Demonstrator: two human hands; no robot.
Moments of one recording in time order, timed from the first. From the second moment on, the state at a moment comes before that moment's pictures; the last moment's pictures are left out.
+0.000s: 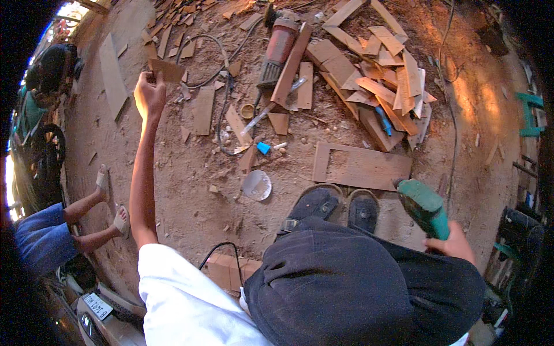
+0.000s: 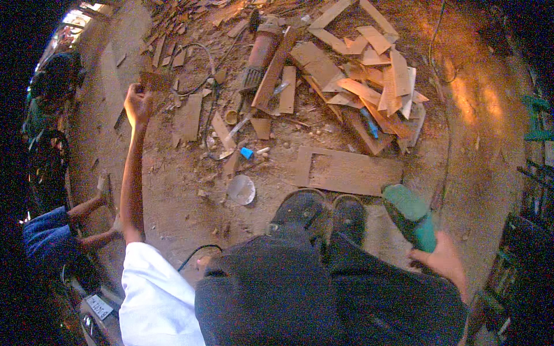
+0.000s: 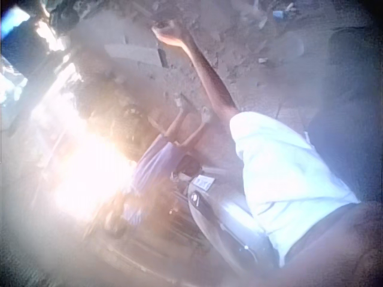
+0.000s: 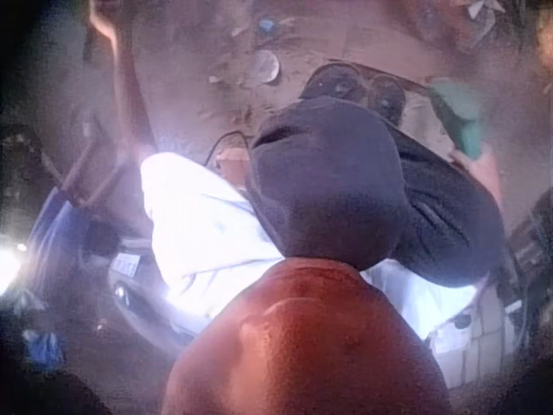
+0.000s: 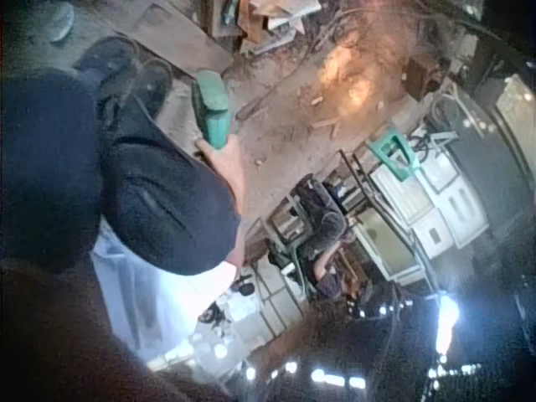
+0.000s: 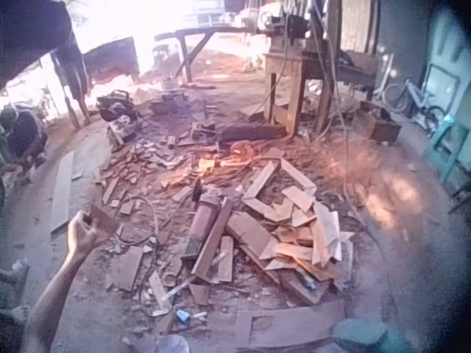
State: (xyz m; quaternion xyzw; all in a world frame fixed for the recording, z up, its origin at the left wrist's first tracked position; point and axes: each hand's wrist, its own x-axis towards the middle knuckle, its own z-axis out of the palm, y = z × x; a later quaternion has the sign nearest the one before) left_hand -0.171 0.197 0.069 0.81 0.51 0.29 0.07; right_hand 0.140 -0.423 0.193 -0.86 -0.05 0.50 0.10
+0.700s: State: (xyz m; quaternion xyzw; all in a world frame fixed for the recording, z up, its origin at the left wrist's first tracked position) left_hand -0.034 -0.163 -0.007 0.89 0.28 -0.10 0.34; right_hand 0.093 -0.462 0.161 -0.86 -0.03 0.49 0.12
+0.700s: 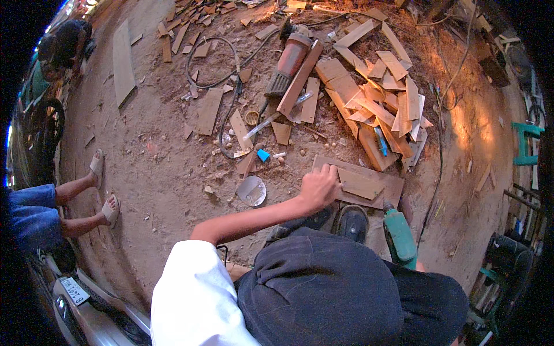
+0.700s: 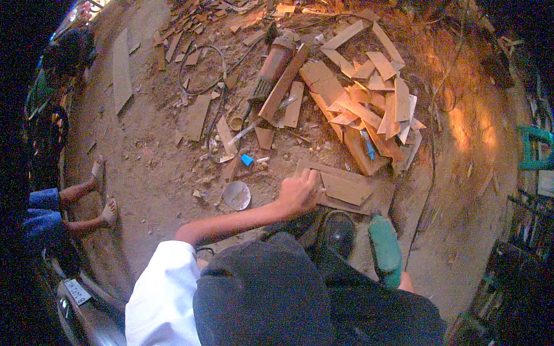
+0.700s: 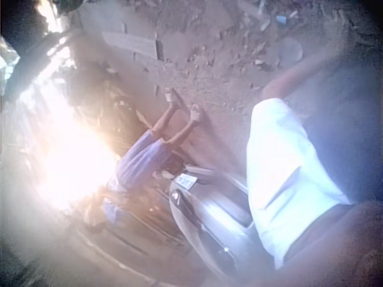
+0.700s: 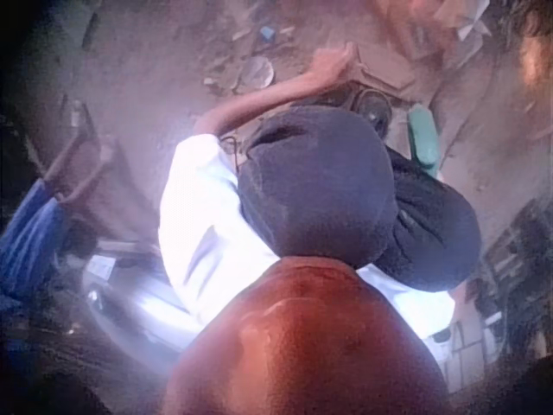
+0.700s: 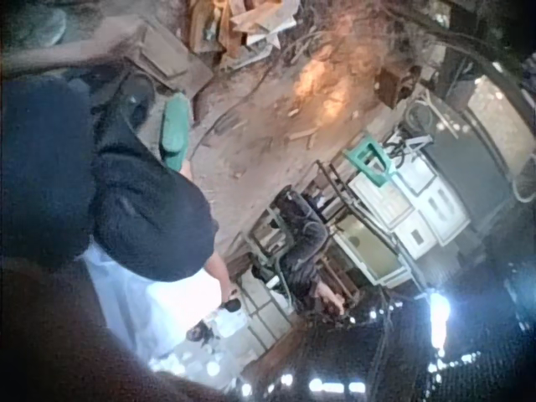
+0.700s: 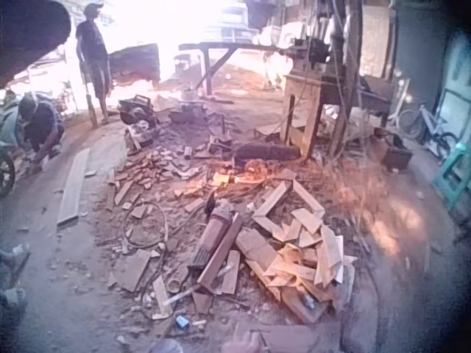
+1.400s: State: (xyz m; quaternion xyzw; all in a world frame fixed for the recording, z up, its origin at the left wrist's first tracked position) left_hand -0.004 -0.183 -0.075 0.91 0.14 0.24 0.31; right_hand 0.090 -0.442 0.172 -0.76 0.06 0.44 0.48
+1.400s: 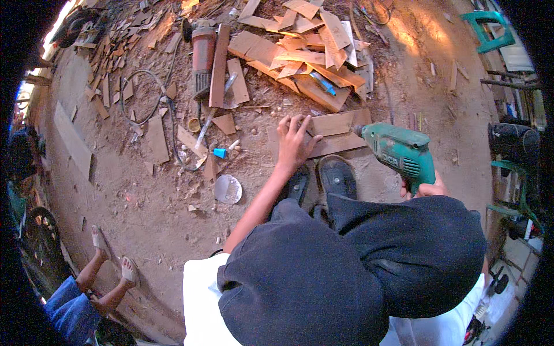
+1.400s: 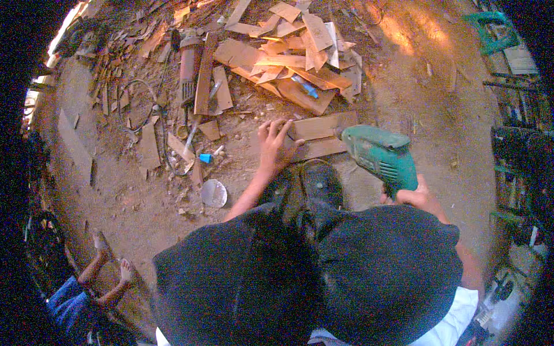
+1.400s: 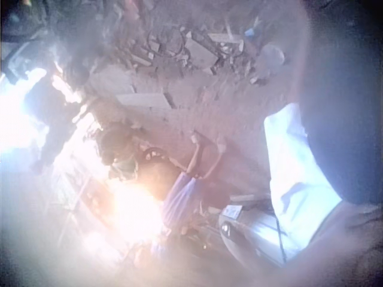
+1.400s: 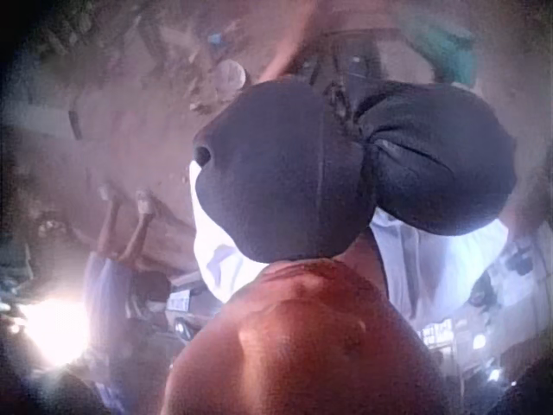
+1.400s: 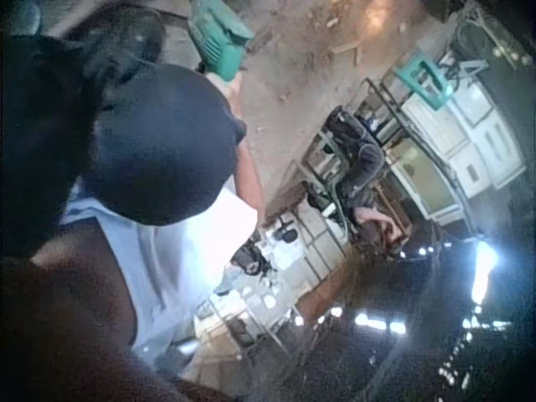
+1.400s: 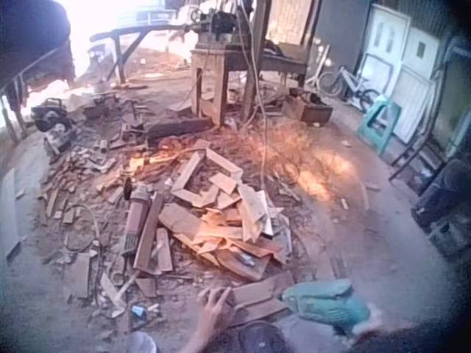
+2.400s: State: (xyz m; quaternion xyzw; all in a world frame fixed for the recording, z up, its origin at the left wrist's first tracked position) left_hand -0.005 -0.181 -0.091 0.91 0.10 0.24 0.32; right_hand 0.100 -0.395 0.175 -0.74 0.03 0.53 0.41
